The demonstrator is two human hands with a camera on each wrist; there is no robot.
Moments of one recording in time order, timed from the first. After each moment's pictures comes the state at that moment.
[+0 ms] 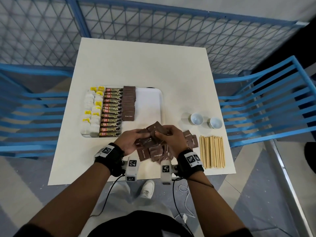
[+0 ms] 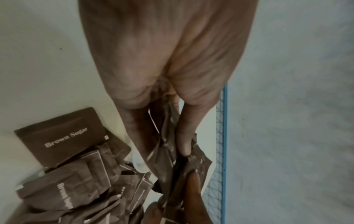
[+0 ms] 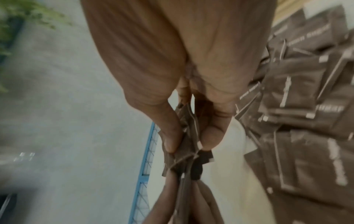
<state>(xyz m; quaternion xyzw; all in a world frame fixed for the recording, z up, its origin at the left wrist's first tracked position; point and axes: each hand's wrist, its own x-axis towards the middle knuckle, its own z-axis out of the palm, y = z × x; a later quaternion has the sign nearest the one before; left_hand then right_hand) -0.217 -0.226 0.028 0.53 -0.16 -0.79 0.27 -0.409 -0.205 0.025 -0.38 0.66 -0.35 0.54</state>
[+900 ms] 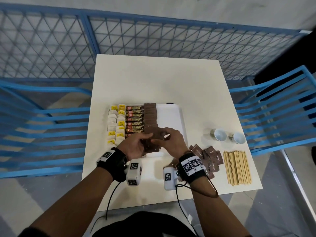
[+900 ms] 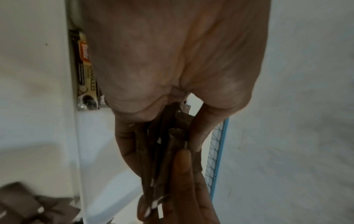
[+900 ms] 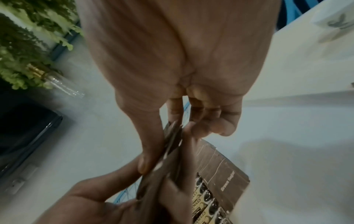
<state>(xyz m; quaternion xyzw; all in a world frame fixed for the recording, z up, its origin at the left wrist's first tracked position) -0.114 -0.302 0.048 0.42 -0.14 -0.86 0.25 -0.294 -0.282 0.053 -0.53 0.68 -0.25 0.44</state>
